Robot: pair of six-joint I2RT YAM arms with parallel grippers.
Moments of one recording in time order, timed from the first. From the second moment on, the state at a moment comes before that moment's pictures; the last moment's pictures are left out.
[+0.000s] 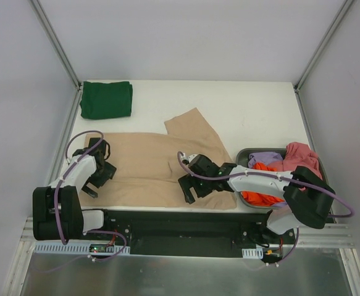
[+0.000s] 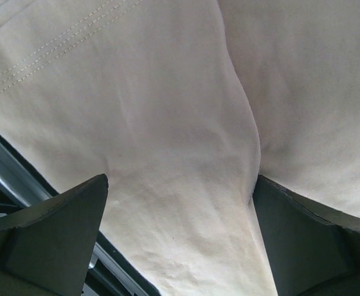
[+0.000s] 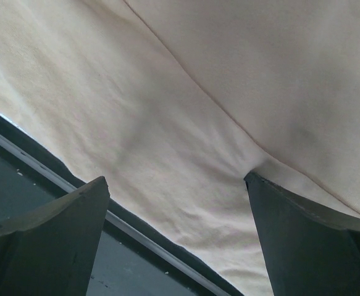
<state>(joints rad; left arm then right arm) 0.05 1.26 0.64 -0.87 -0.35 -1.02 1.02 1.49 0.79 -0.40 -0.05 0.42</state>
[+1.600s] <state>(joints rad) 0.19 2.27 1.96 -0.99 -0.48 -0.76 0.41 2.25 1.92 -0.48 -0.14 0.19</state>
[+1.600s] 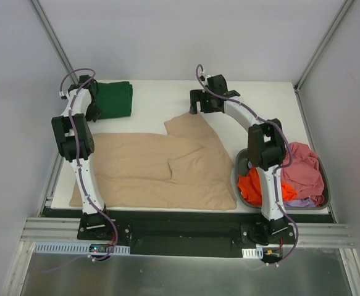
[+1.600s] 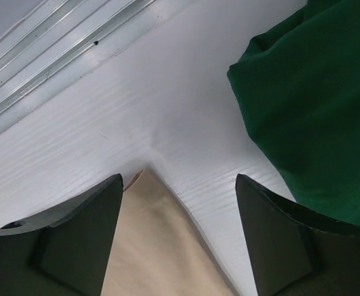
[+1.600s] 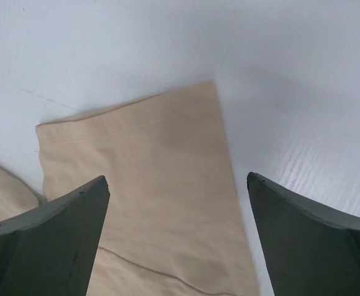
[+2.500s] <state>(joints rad) 0.21 2.29 1.87 -1.13 -0.44 -0.74 0.38 2.47 2.14 -0.40 -0.16 0.20</state>
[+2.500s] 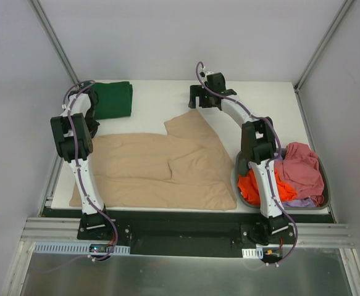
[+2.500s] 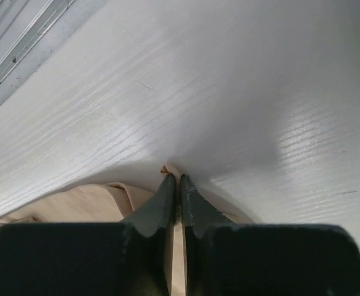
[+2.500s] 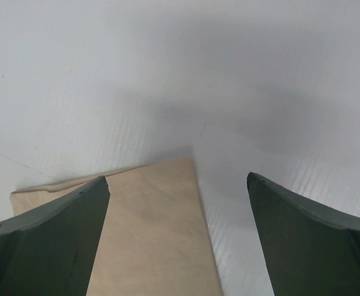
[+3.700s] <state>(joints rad) 0.21 2.14 1.65 -0.94 -0.35 -0.67 0.38 2.56 2.21 -0.37 -0.23 0.51</state>
